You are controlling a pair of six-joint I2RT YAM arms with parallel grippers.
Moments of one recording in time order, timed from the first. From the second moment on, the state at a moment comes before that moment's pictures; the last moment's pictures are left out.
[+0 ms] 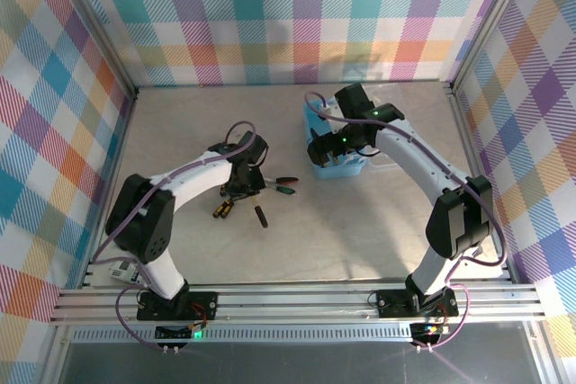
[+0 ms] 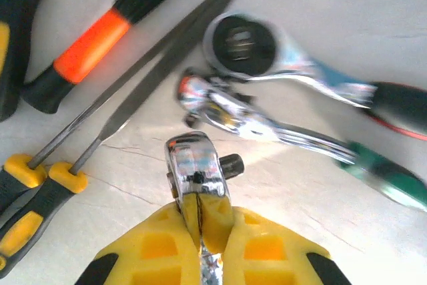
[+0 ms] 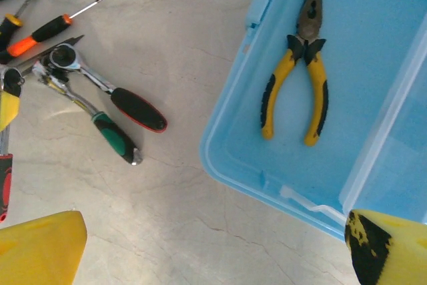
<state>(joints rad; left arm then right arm) -0.53 1.67 1.16 -0.77 -0.03 -0.79 0.47 1.70 1.55 -0.92 -0.18 -0.03</state>
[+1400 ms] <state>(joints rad) -0.48 1.76 1.46 -0.28 0.54 -0.80 0.49 1.63 1.37 -0.57 -0.64 0.29</state>
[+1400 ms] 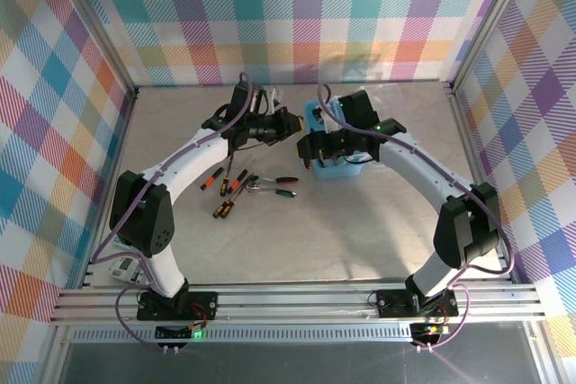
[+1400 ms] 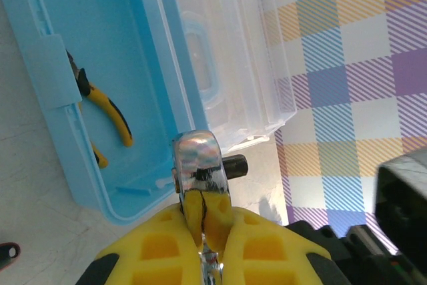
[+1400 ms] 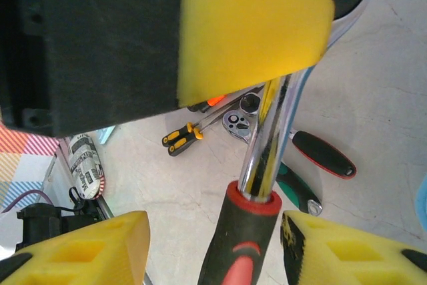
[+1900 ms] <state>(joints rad) -0.46 1.76 1.49 -0.33 0.53 -0.74 0.49 1.68 1.41 -0.61 -0.57 0.32</state>
